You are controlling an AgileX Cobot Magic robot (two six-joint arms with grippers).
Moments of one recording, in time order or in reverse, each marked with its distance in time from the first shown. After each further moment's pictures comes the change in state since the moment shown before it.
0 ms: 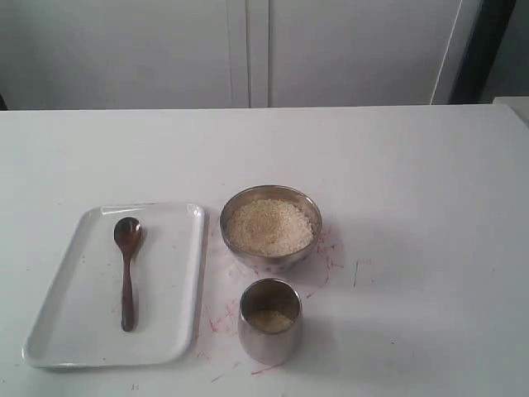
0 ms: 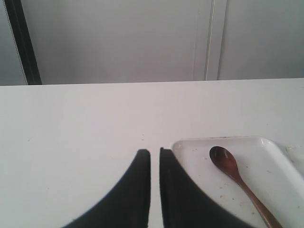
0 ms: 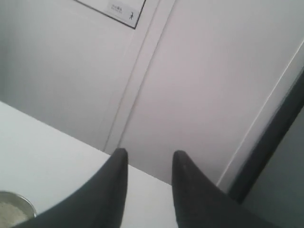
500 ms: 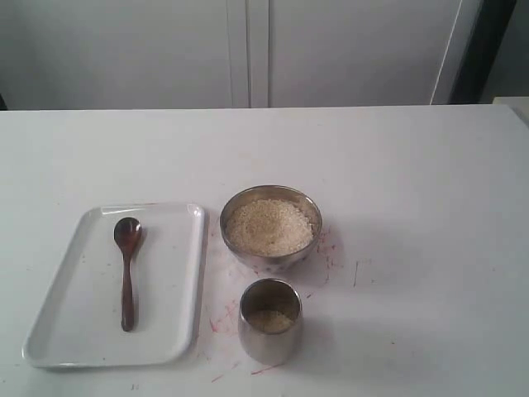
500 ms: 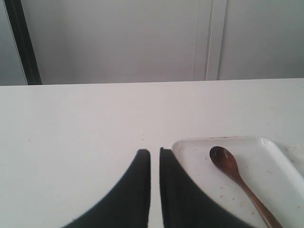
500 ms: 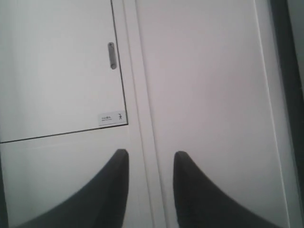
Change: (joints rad) left arm 0.000 0.000 0.000 0.000 0.000 0.000; right arm -0.422 -0.229 0.391 0.589 -0.649 0.000
